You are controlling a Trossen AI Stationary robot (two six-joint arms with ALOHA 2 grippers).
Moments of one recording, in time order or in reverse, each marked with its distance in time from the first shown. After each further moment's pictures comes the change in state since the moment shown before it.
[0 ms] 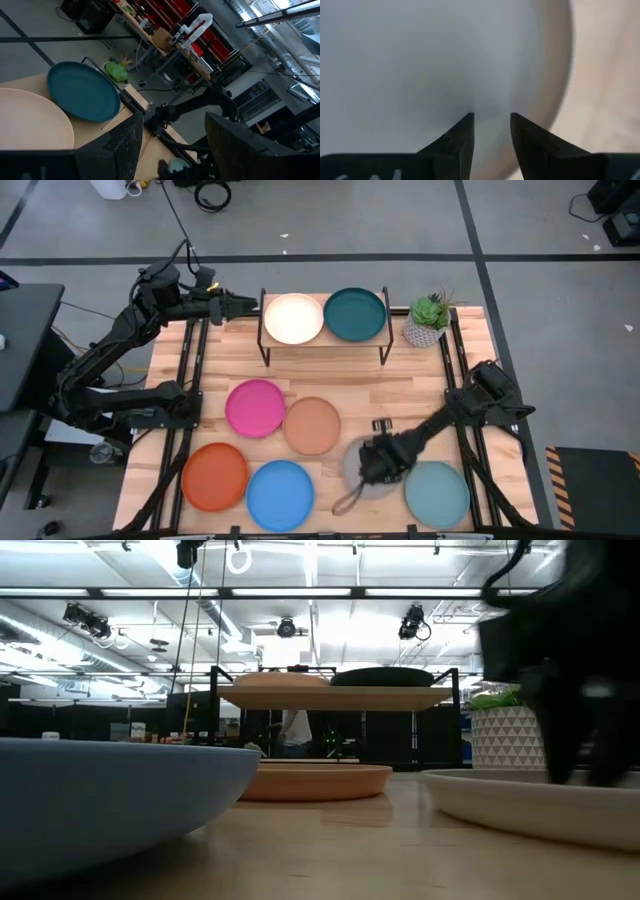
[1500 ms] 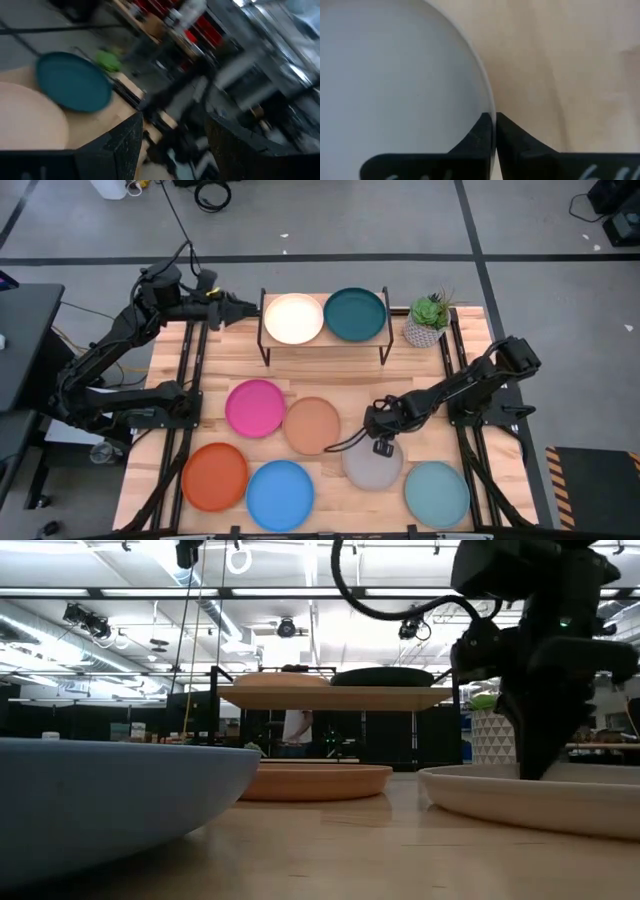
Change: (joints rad) left arm 0.000 0.000 0.001 -0.032 0.099 0.061; right arm -0.268 -0.295 -0.347 0.324 -0.144 0.175
